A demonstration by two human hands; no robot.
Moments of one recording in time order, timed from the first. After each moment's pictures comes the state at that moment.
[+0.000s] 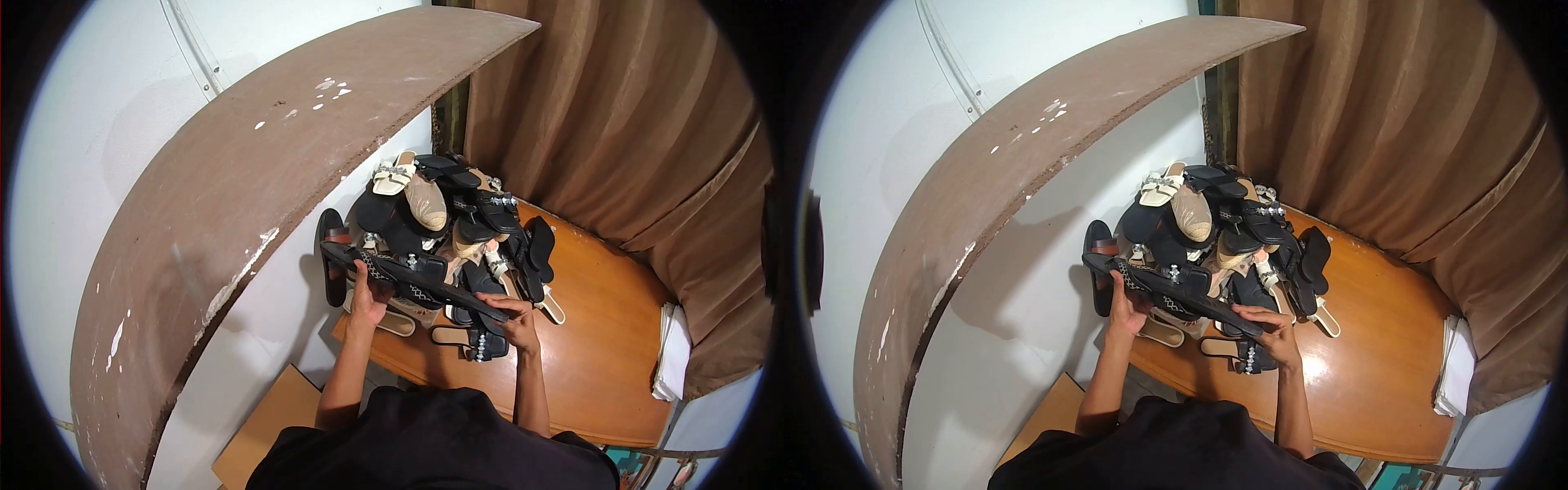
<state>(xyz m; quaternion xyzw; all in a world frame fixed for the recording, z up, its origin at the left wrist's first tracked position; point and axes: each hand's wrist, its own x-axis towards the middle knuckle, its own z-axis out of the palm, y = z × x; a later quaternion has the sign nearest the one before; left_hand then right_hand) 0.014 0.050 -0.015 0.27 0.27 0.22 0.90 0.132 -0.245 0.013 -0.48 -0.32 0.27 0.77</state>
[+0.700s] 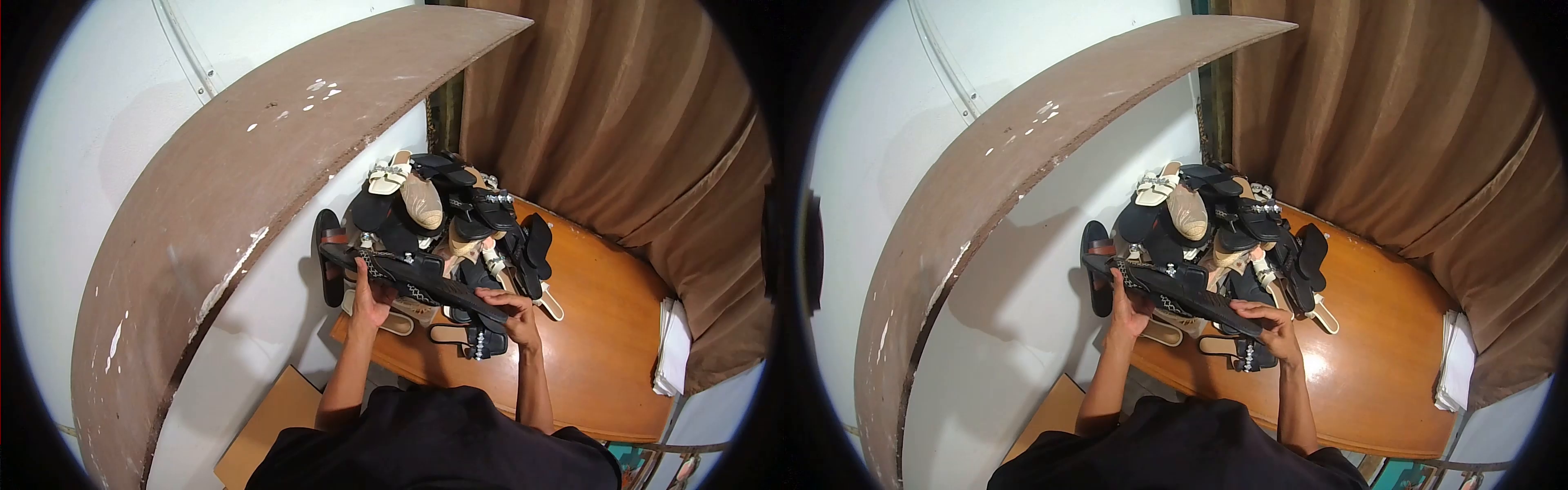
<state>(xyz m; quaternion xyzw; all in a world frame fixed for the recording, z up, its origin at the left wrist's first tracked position) 0.014 0.038 -0.006 0.28 0.30 0.21 0.89 0.136 -0.247 0.018 -0.47 -0.37 0.24 0.76</state>
